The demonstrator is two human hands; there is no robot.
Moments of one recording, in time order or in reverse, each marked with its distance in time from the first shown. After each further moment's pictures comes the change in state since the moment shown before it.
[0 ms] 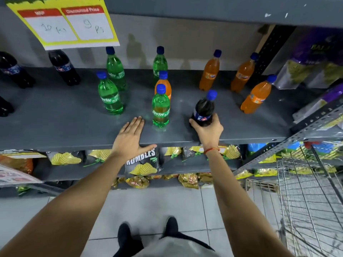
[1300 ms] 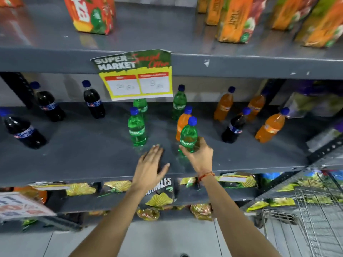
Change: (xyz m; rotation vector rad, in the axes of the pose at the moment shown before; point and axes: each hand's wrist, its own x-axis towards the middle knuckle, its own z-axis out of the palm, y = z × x) left_hand -0.010 -0.018 -0.017 -0.268 0.165 -0.028; right_hand -0.035 -0.055 0.079 -0.172 -0.107 -0.156
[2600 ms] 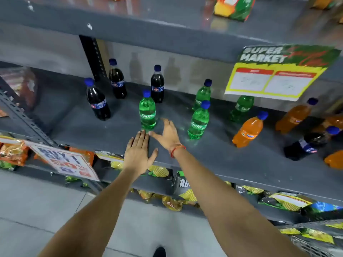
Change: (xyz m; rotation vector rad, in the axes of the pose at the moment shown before) left_hand -0.068 -0.167 -0.054 0.106 -0.036 -0.399; right_hand -0.036 -0.147 0.225 -0.037 -0.716 -0.092
